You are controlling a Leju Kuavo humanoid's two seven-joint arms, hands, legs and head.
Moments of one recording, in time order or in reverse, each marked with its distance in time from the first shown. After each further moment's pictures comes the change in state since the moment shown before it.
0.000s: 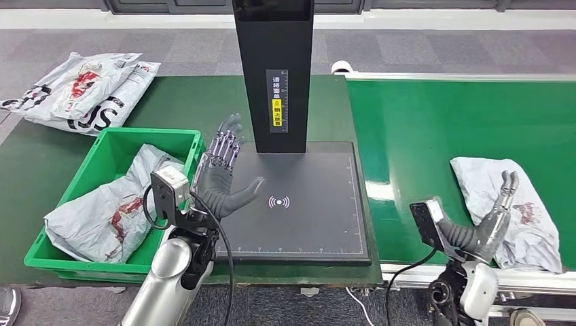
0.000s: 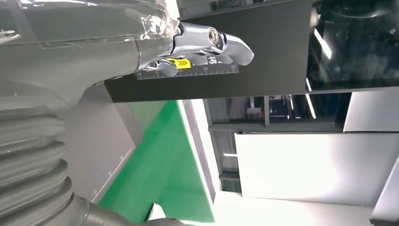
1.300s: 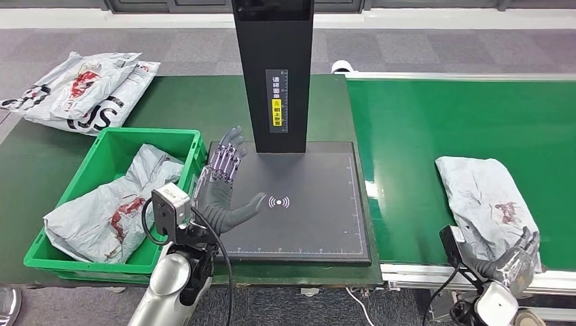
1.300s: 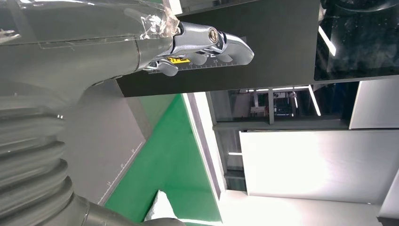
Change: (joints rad) left arm 0.079 -0.005 -0.003 -0.063 -0.063 -0.039 0.005; right arm -0.101 -0.140 -0.217 0.512 0.326 -0.001 0.271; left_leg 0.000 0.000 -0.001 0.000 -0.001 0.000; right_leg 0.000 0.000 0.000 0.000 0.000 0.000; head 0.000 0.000
